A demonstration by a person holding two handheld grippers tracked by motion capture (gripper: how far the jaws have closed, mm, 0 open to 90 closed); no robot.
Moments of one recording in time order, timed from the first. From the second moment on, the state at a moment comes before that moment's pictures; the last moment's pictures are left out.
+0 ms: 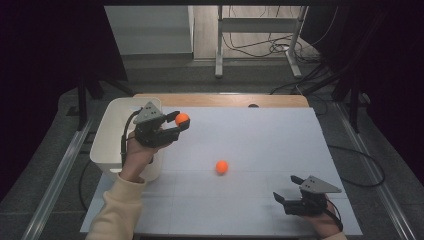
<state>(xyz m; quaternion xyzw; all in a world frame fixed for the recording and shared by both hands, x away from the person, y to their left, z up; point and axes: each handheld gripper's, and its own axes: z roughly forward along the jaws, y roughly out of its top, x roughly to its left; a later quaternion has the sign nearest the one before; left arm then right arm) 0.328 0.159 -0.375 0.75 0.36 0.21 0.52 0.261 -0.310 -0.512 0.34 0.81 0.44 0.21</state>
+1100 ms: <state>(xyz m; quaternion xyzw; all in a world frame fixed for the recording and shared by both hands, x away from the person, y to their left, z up) 0.332 0.185 -0.375 0.72 0.39 0.23 0.52 0.261 -0.310 -0.512 0.33 0.81 0.44 0.21</state>
